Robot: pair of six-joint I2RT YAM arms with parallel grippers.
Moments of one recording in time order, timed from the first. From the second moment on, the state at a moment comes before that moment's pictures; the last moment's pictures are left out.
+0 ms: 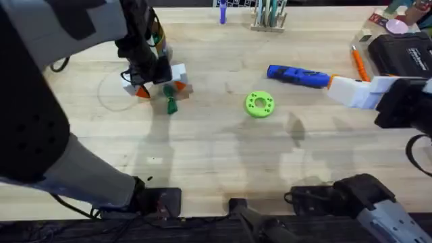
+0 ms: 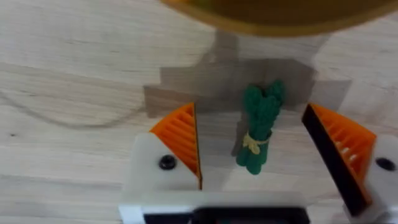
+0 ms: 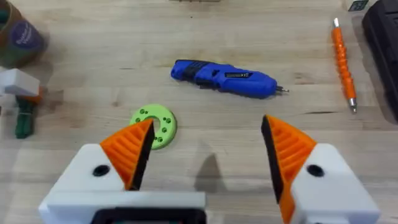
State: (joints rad) left arm -0.07 1.77 1.20 -0.94 0.06 -0.34; right arm 0.22 0.54 0.90 -0.98 0.11 0.22
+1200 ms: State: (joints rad) left arm -0.08 1.73 1.28 -1.03 0.11 -0.36; right arm 0.22 0.54 0.90 -0.98 0.11 0.23
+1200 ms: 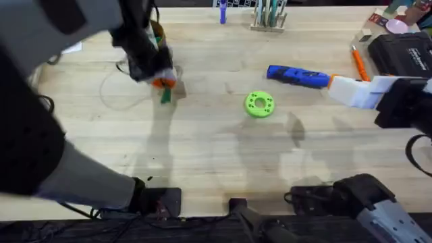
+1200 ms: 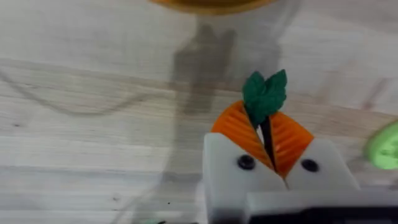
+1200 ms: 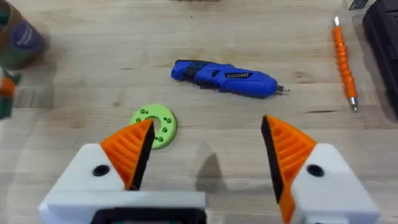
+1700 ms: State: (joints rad) left arm -0.08 1.52 1.60 -1.00 -0.11 -0.23; right arm 0.22 0.54 0.90 -0.98 0.11 0.23
